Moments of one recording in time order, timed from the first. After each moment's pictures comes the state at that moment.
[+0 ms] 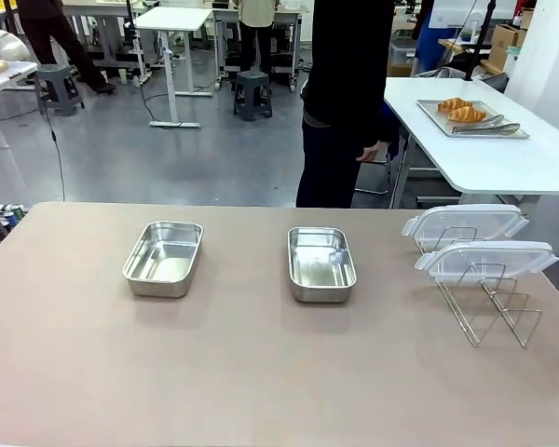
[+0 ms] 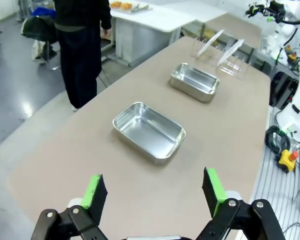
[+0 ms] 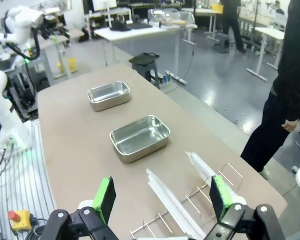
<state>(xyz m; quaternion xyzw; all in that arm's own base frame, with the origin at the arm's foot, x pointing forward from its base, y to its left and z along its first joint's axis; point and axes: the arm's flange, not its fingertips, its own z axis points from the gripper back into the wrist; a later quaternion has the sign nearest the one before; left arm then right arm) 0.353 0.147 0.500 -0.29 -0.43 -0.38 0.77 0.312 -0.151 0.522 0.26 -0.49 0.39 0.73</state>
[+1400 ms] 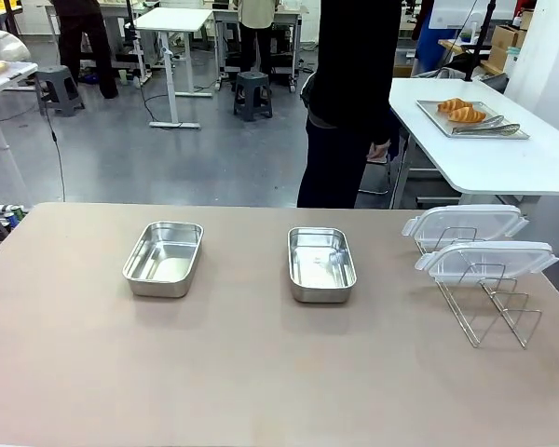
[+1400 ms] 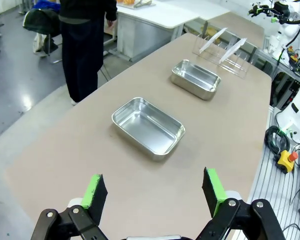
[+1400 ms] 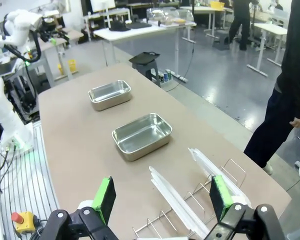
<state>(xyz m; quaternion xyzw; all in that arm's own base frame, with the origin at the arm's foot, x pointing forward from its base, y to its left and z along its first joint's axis) 0.351 0.145 0.499 -0.29 -0.42 -0.37 0.78 0.310 -0.150 0.520 0.27 -0.49 0.38 0.74</state>
